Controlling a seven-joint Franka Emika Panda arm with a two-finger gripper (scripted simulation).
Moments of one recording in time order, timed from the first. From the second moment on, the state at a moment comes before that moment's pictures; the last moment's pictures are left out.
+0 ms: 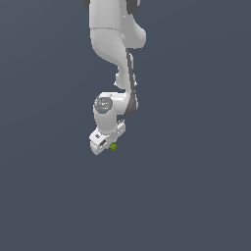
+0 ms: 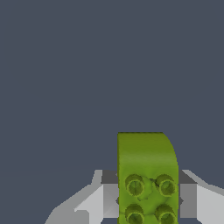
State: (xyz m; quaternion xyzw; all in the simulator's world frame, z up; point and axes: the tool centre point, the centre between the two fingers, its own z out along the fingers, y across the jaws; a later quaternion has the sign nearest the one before) arm -0.040 -0.079 0.013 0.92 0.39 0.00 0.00
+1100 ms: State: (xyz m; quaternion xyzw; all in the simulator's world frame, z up) arm -0.022 -0.084 0.125 0.92 0.39 0.00 0.00
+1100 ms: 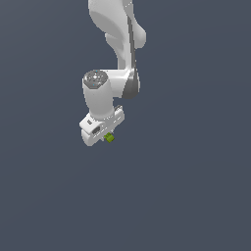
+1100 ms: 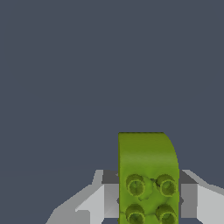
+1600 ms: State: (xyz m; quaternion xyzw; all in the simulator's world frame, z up) arm -0.003 -0.090 0.234 0.92 0.39 0.00 0.00
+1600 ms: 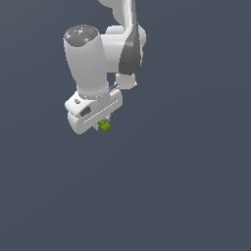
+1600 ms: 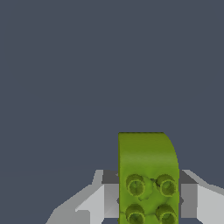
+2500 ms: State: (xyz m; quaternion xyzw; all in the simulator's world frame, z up) arm 0.029 -0.100 0.394 0.92 0.39 0.00 0.00
